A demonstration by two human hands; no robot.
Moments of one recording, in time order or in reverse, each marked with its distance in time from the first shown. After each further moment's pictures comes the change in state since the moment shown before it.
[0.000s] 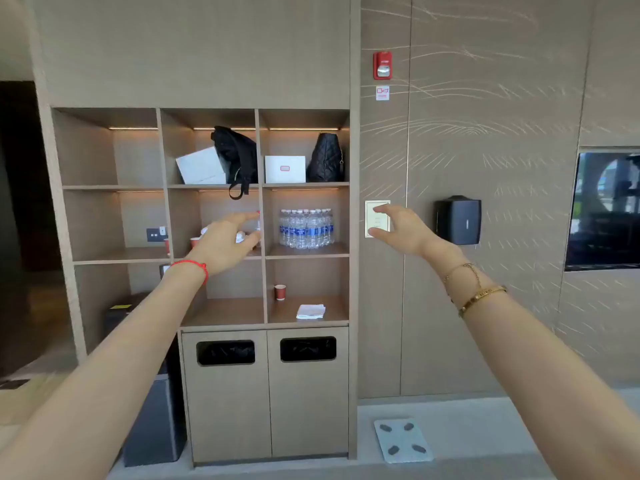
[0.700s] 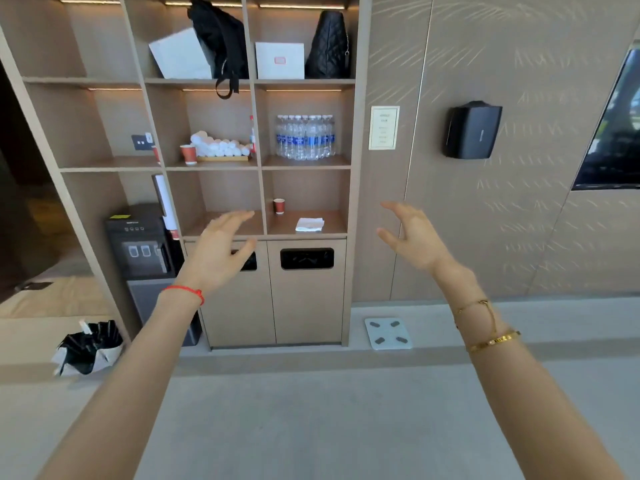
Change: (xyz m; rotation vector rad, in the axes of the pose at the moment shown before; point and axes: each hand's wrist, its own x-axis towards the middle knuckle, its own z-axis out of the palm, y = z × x) left_hand -0.139 -0.034 0.081 0.015 -0.139 -0.069; right_hand -0.135 0.040 0.095 0.086 -0.079 0.029
